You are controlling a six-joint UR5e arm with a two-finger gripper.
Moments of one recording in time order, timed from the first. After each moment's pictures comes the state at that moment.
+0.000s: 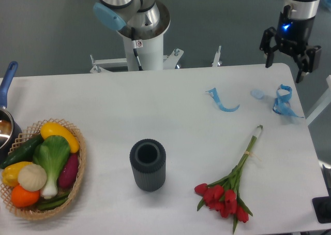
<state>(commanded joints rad) 3.01 -1.70 -1.62 -1.15 1.30 1.87</state>
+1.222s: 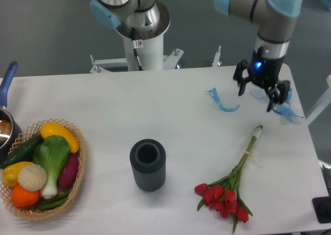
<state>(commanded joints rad) 2.83 -1.92 -1.72 -0.96 1.31 1.57</state>
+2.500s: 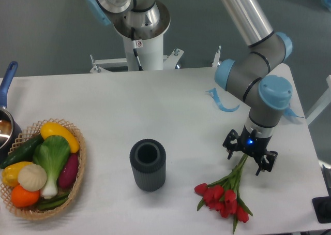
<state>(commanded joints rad) 2.73 -2.19 -1.58 -0.76 1.31 1.34</state>
